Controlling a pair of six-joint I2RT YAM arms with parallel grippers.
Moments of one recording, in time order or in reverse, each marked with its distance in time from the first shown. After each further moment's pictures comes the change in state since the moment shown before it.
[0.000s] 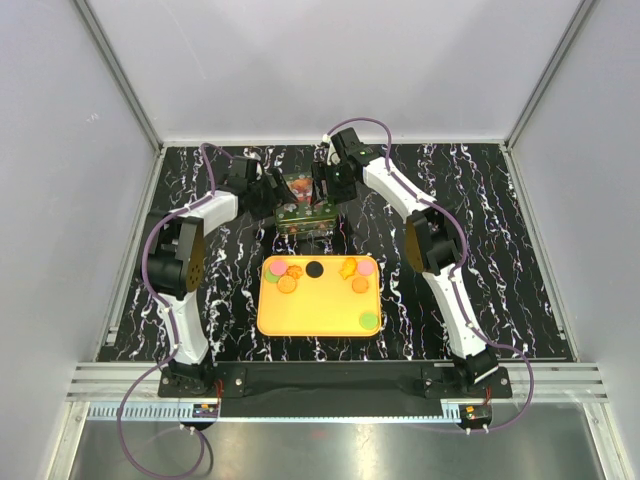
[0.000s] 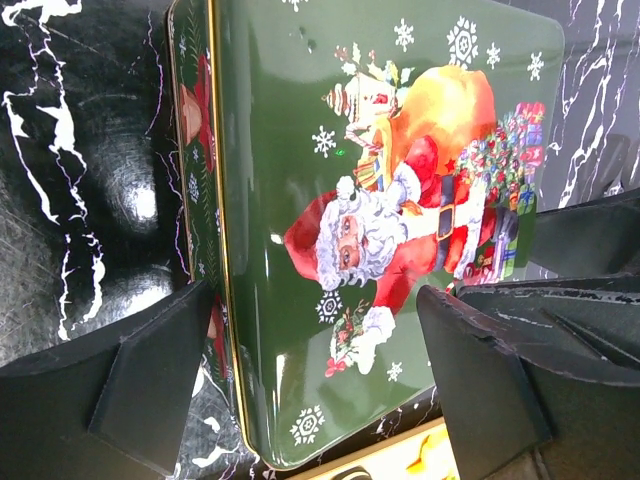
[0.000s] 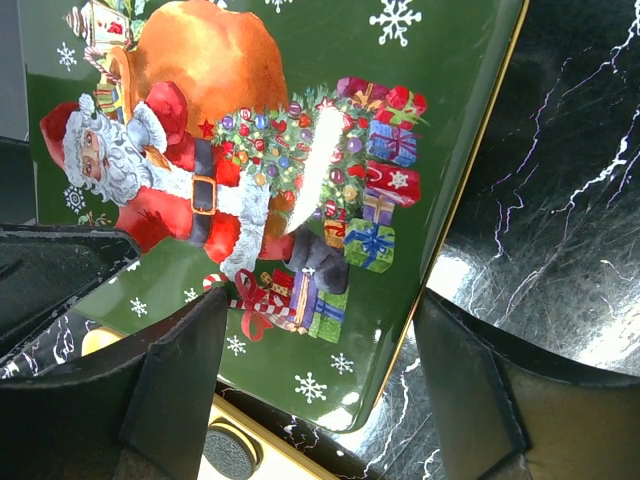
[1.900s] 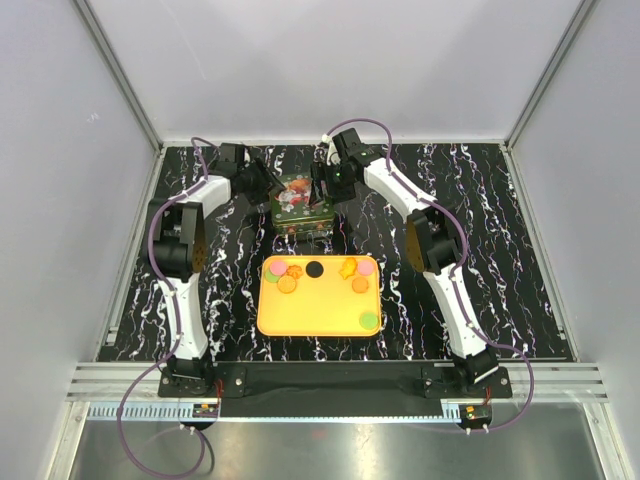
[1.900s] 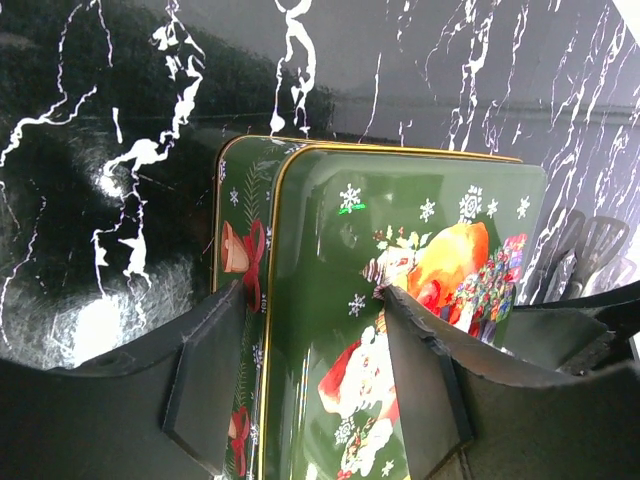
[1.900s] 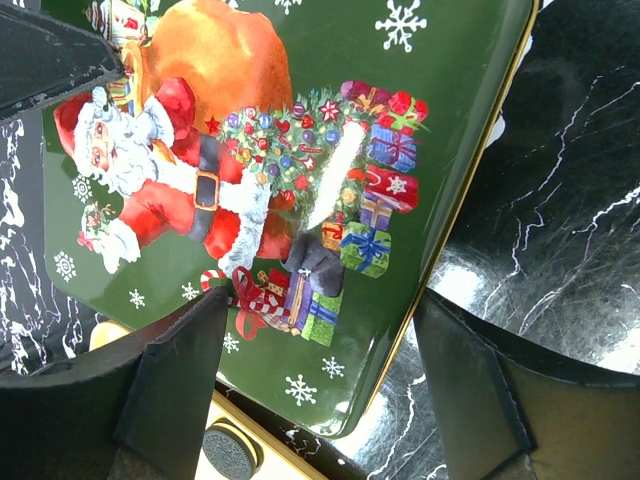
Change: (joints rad) left arm 0.099 0.175 0.233 -0.086 0.063 -0.058; right arm -0.010 -0.002 -0.024 0.042 -0.061 -0.014
